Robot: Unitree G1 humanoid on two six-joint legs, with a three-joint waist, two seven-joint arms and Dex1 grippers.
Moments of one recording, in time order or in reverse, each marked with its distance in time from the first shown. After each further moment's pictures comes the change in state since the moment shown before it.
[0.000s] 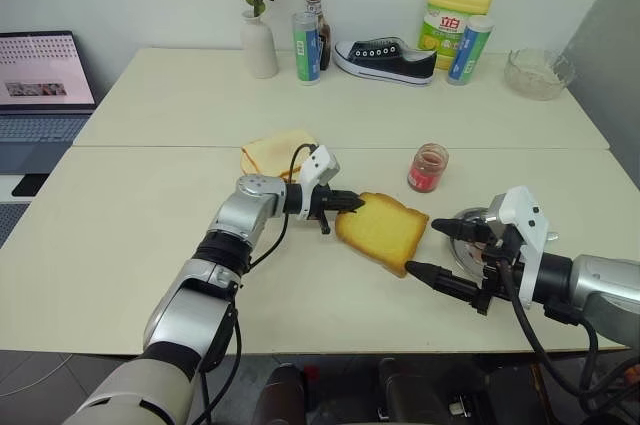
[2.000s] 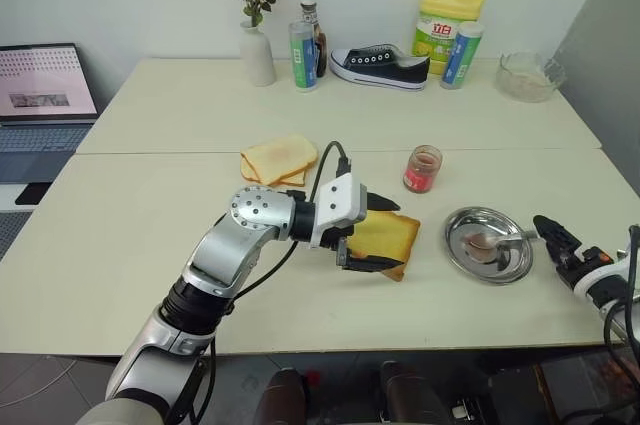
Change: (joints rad) left arm 0.263 0.133 -0.092 -0.874 -0.093 0.148 0.003; right arm 0.027 0.325 -0.368 0.950 0.096 -0.216 -0.172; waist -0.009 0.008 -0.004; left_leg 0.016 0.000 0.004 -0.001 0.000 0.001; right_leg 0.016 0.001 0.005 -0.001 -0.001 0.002
